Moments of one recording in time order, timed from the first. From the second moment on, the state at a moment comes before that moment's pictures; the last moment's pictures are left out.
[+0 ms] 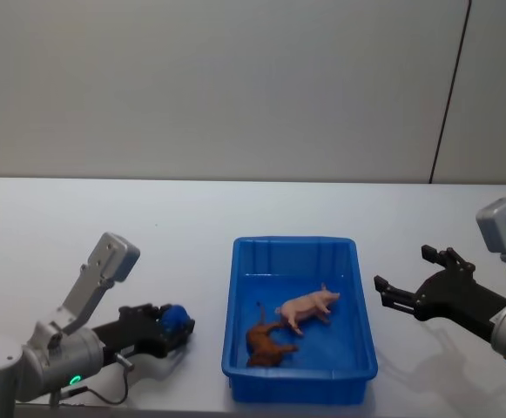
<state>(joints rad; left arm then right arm) -0.37 0.46 0.35 -1.22 -0.29 0.25 -0.56 0.16 0.38 -0.23 -1.60 0.22 0.25 0.38</state>
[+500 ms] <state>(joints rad) -0.44 0.44 0.35 -1.30 -0.20 0.26 -0.59 0.16 0.38 -0.23 -1.60 0.22 0.25 0.38</state>
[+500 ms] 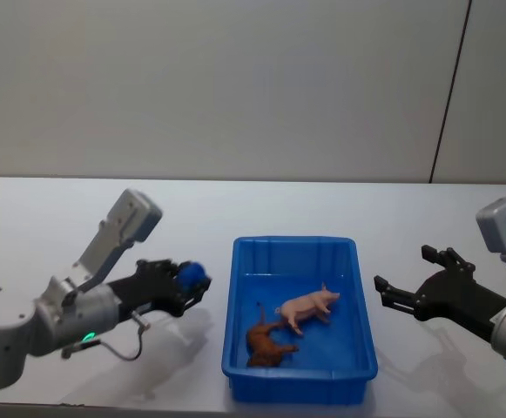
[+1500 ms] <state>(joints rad) -0.64 0.27 0.43 -1.07 -0.18 0.02 -0.71 0.16 0.38 -0.23 -1.60 0.22 0.25 0.38</state>
